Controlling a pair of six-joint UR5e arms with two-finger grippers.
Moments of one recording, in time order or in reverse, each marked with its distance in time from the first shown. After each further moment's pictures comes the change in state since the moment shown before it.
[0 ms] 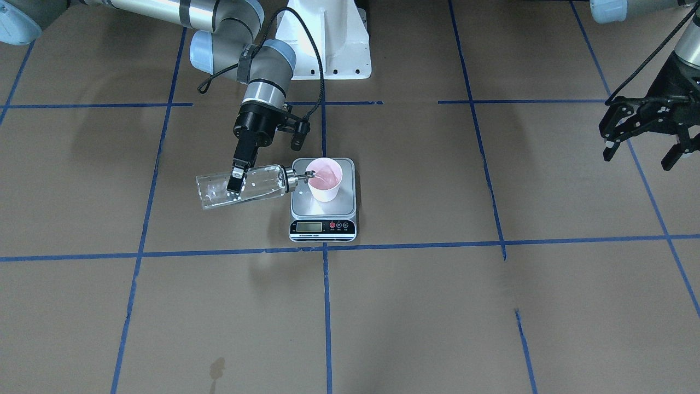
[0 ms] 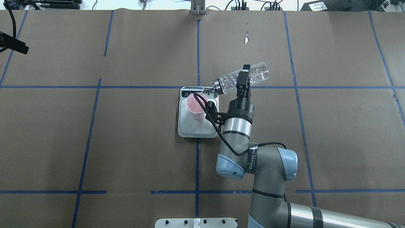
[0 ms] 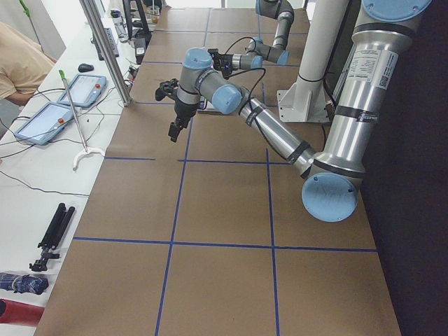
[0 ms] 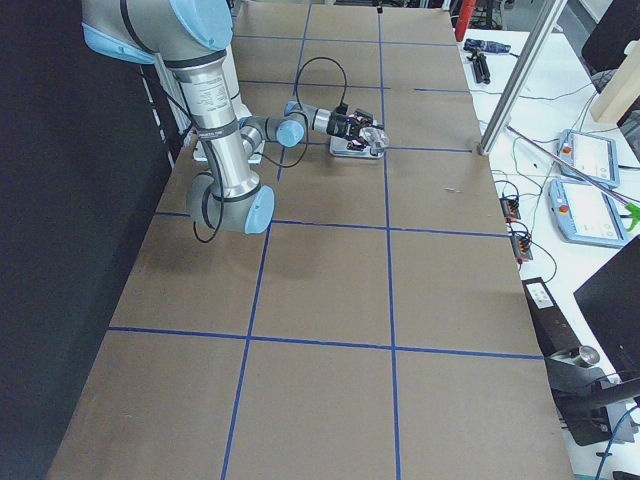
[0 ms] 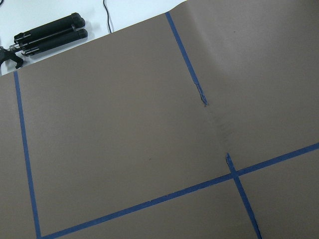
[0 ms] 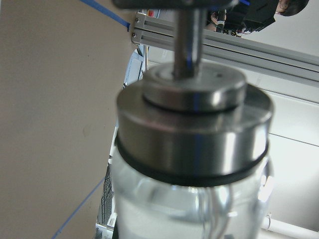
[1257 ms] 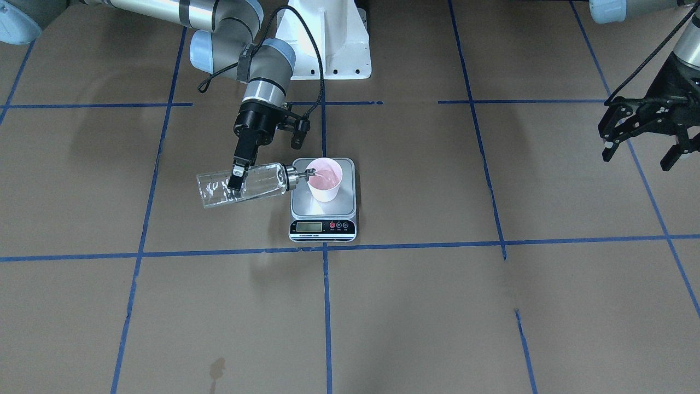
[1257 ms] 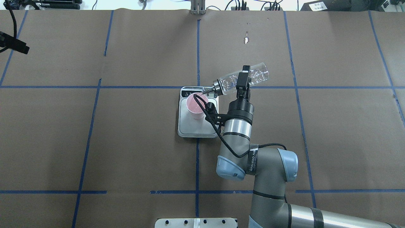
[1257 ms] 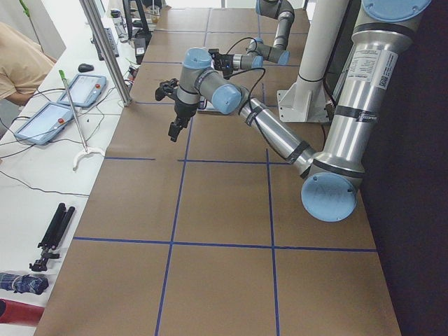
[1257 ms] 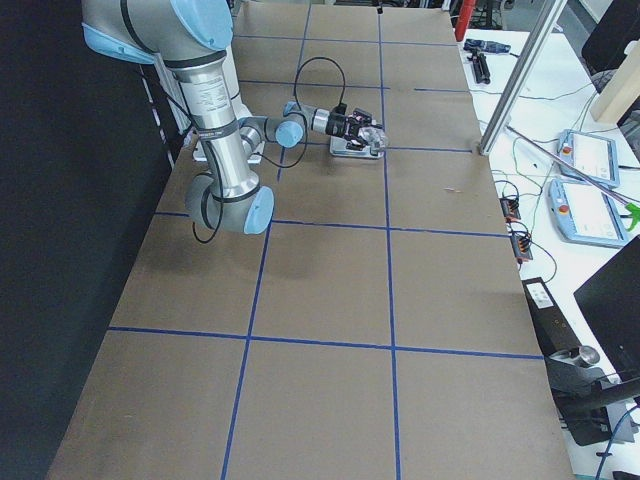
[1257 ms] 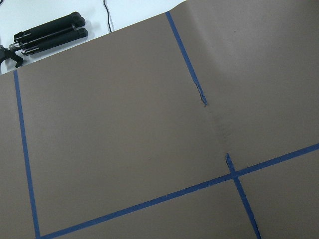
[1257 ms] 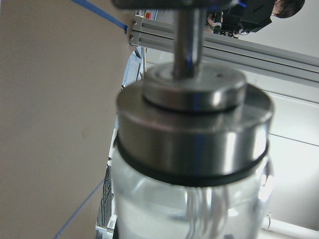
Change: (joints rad) left arm 0.001 -0.004 0.002 0.000 0.000 -0.002; right arm -0.003 -0.005 0.004 0.013 -0.005 0.008
